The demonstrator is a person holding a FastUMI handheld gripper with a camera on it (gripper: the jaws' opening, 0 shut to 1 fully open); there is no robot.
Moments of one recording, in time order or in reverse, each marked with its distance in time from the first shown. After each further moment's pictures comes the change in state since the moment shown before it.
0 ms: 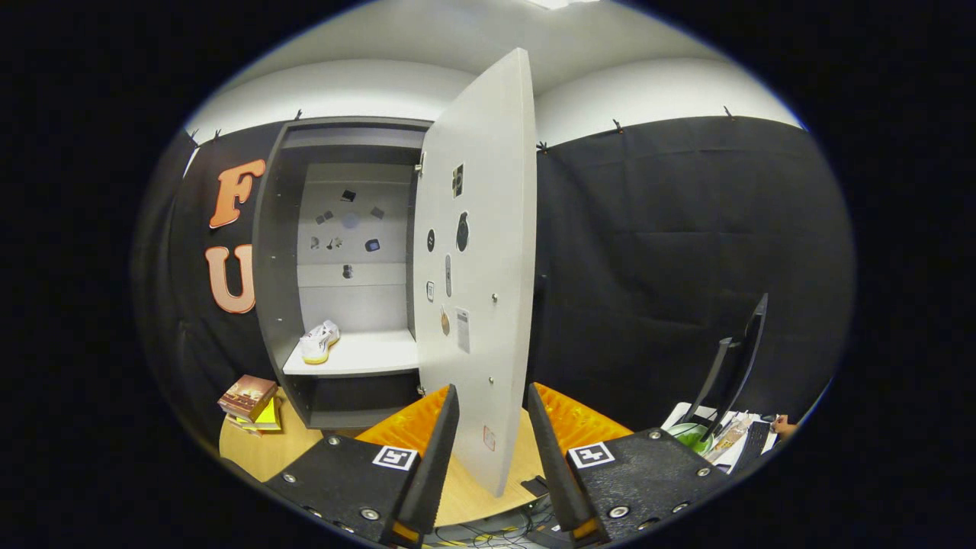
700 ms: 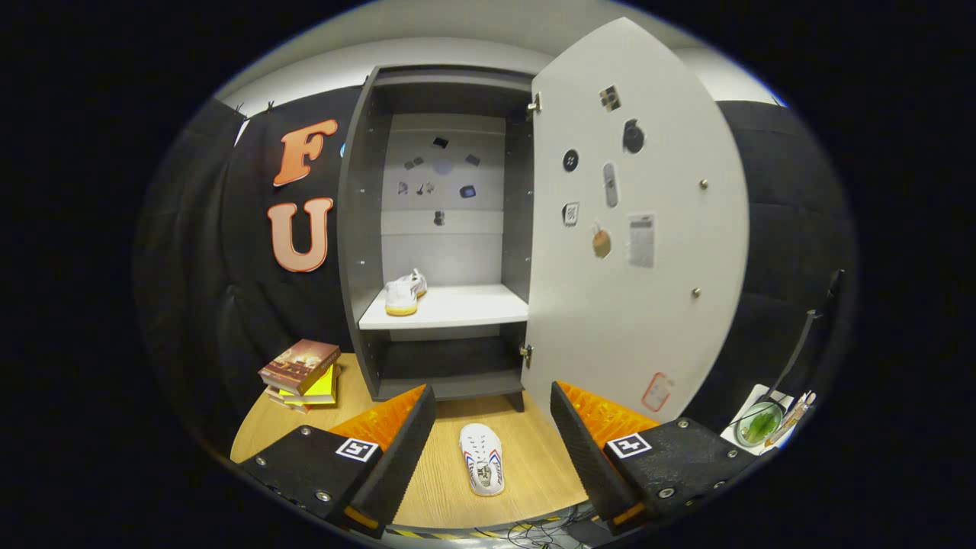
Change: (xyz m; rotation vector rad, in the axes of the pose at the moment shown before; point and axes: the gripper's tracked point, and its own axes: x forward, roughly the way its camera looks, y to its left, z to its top) arm 0.044 0.171 -0.140 -0.071 0.149 0.250
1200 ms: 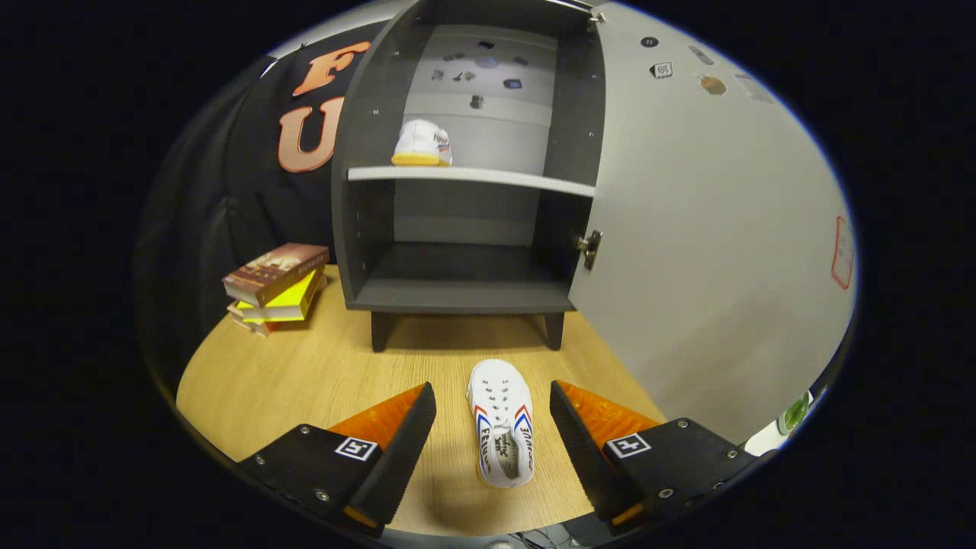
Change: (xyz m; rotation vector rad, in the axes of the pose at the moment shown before) arm 0.126 0.046 -0.204 -0.122 0.283 0.054
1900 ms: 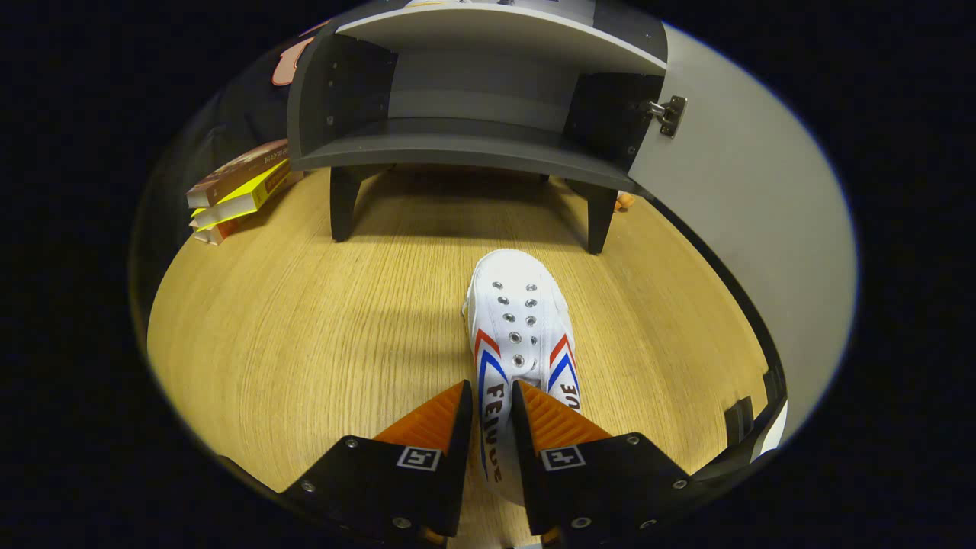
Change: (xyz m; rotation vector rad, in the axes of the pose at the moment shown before) arm 0.091 0.009 -0.093 -0.058 0.277 0.012
